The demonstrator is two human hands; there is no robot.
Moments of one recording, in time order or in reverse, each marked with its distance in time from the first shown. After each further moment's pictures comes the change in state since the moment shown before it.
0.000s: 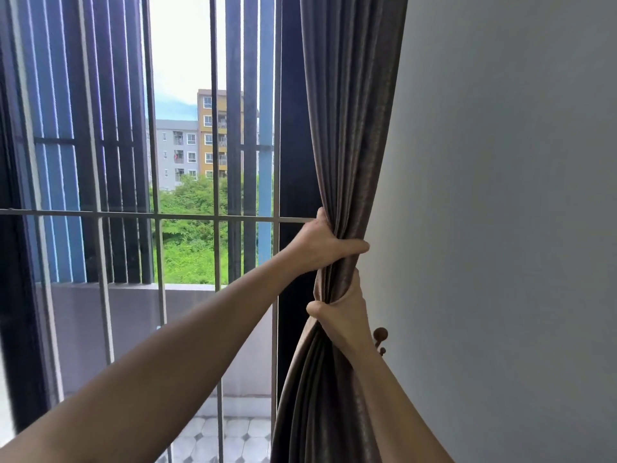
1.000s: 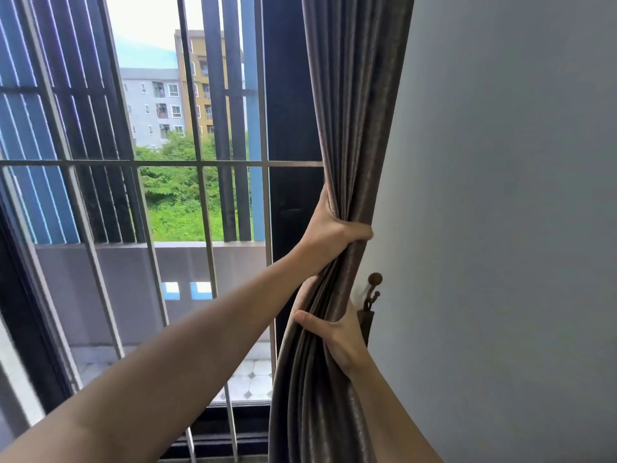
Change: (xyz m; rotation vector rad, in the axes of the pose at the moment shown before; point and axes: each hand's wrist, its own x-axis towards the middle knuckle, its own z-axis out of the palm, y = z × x) left_hand -0.036 -0.026 0.061 -0.603 0.004 0.095; right_hand -0.068 0.070 -0.003 0.322 -0.176 0.098
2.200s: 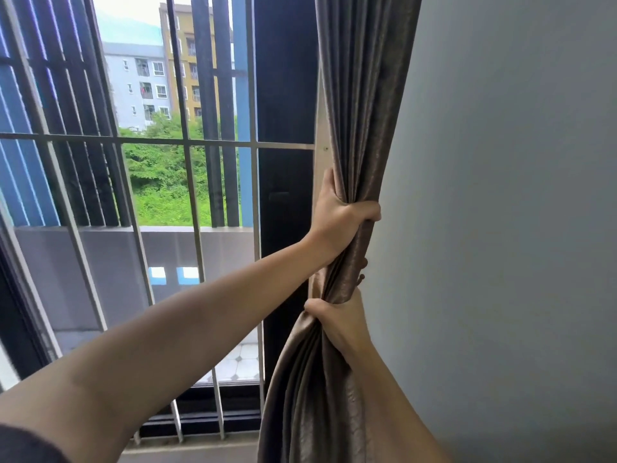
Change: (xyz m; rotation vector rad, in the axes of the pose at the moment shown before) left_hand -0.018 0.011 0.032 -0.140 0.079 0.043; right_hand -0.018 -0.015 -0.011 -0.071 0.134 0.043
